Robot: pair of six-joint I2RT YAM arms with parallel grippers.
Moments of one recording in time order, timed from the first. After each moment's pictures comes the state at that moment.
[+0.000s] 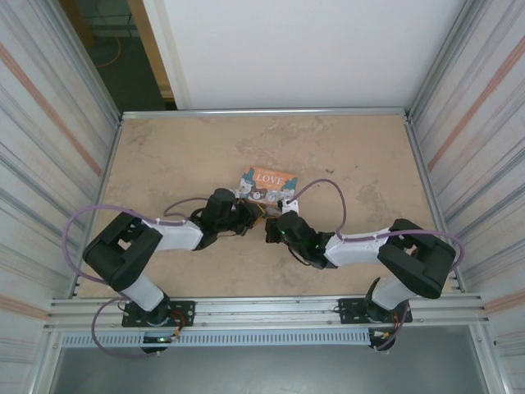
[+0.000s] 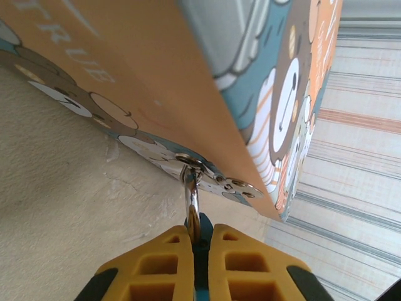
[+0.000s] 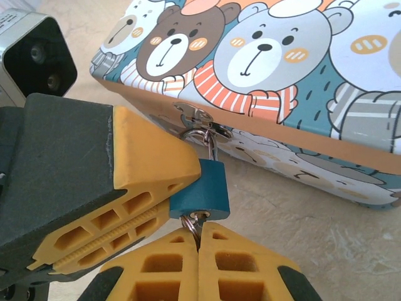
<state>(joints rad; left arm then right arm) -0.69 1.61 0.58 0.49 0.30 -1.40 0.99 1.52 0.53 0.41 0.31 0.79</state>
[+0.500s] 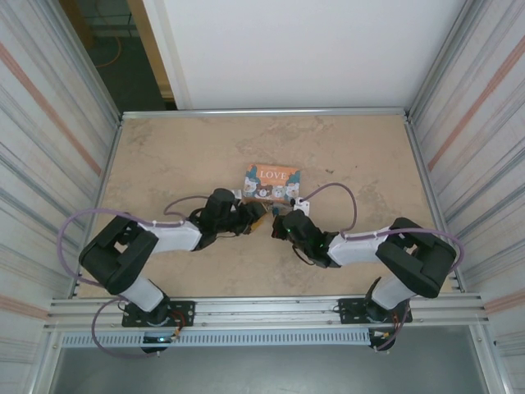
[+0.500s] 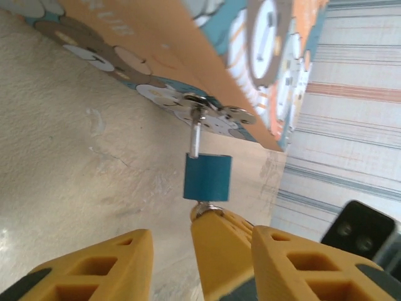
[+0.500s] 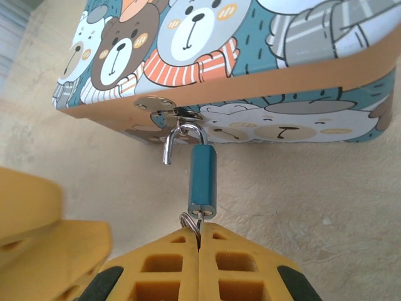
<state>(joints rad) -0.68 1.51 0.58 0.38 0.34 -1.30 0.93 1.52 0.48 0.45 0.31 0.97</state>
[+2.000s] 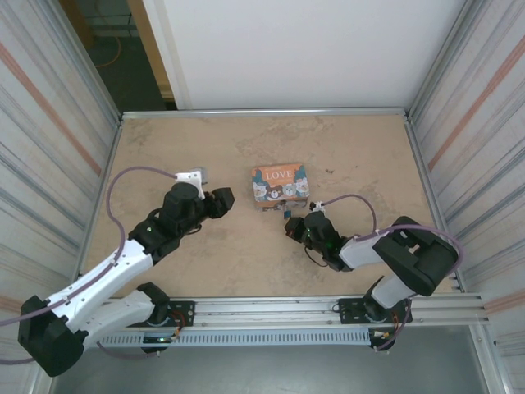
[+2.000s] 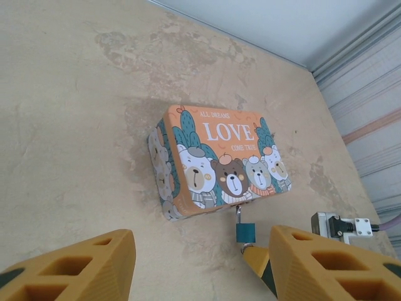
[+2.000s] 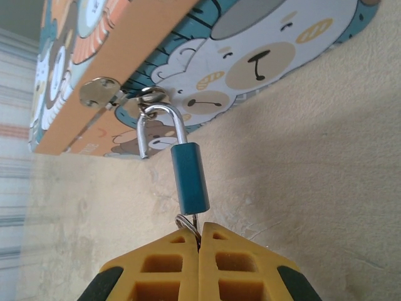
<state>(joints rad) -0.65 0.92 0.68 -0.22 -0.10 -0.67 0.77 1.54 0.31 0.68 0.10 1.15</state>
